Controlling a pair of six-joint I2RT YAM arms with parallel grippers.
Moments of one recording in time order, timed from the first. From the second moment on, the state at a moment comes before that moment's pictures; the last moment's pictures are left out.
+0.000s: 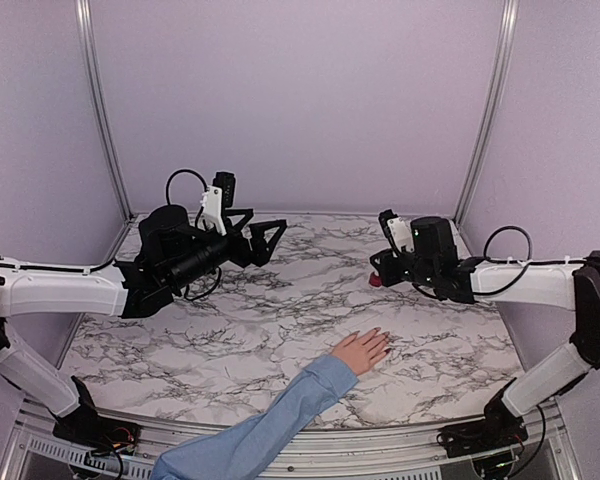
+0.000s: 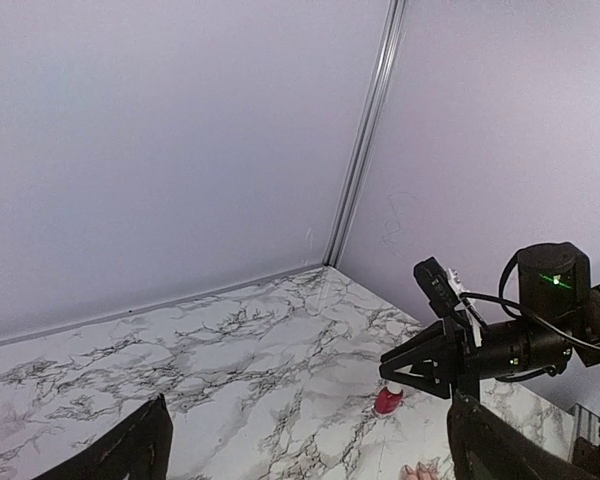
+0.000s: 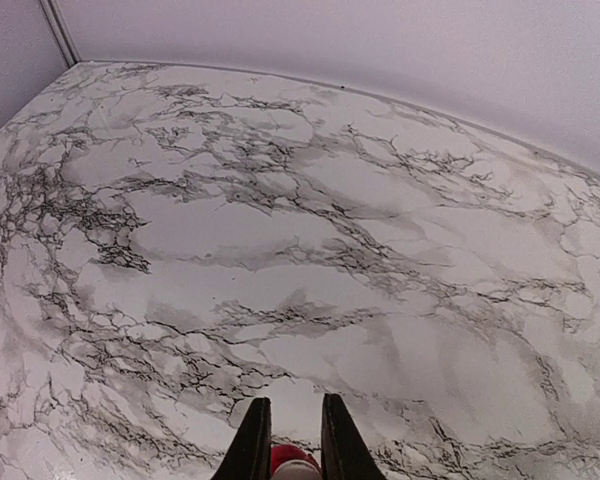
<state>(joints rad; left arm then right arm) -0.86 1.44 0.87 0.61 -0.07 -0.24 0.53 1.45 0.81 0.13 0.03 0.11</state>
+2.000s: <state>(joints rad) -0.72 1.44 0.98 0.33 -0.07 -0.33 0.53 1.50 0.96 0.23 -0.02 0.08</state>
